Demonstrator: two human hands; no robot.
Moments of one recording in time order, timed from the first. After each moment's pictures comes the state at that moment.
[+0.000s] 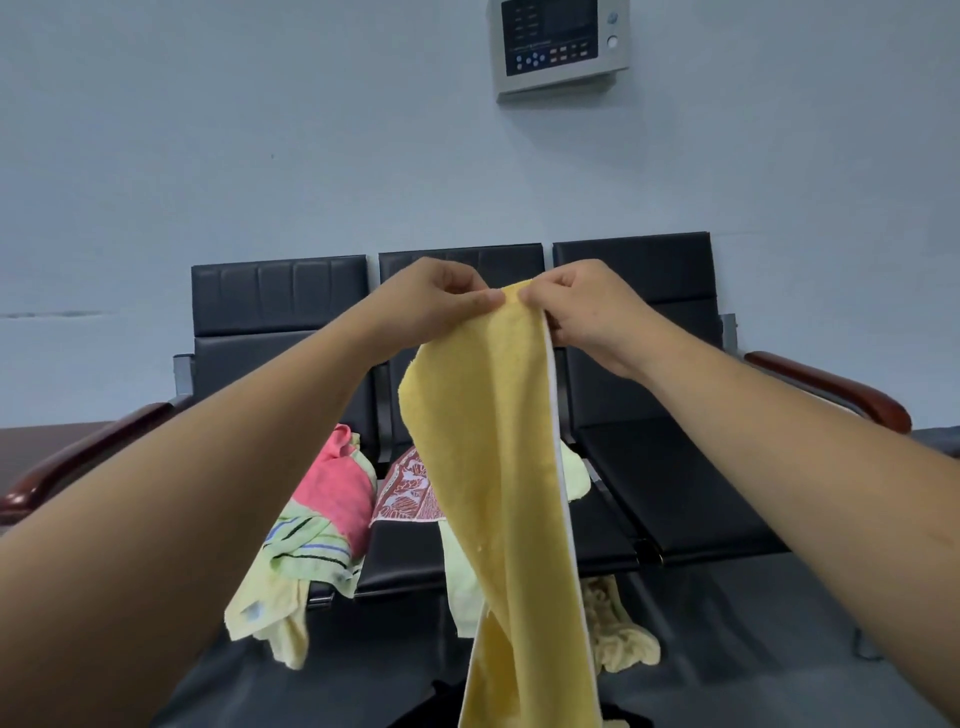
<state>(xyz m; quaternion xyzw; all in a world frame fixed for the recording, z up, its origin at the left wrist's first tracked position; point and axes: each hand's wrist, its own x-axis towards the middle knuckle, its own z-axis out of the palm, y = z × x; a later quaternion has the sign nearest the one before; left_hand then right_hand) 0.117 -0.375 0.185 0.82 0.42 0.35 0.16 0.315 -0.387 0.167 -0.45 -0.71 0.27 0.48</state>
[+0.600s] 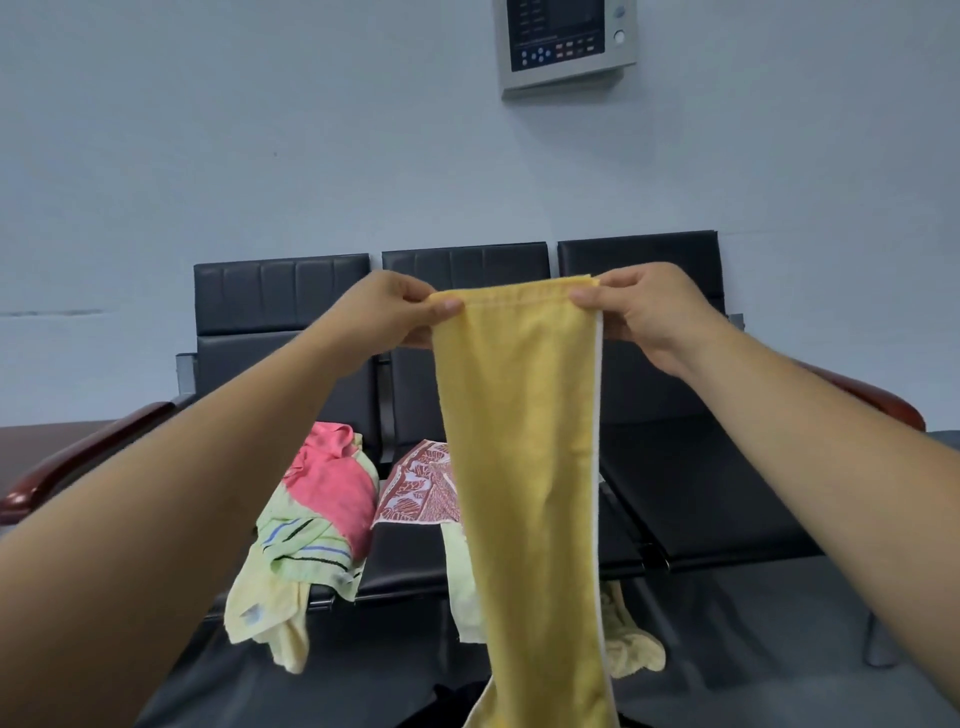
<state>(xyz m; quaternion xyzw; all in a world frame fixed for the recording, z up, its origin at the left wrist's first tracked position) 0.084 -0.354 0.170 0.76 0.43 0.41 0.26 0.364 -0.364 0.157 -0.43 -0.61 0.34 0.57</state>
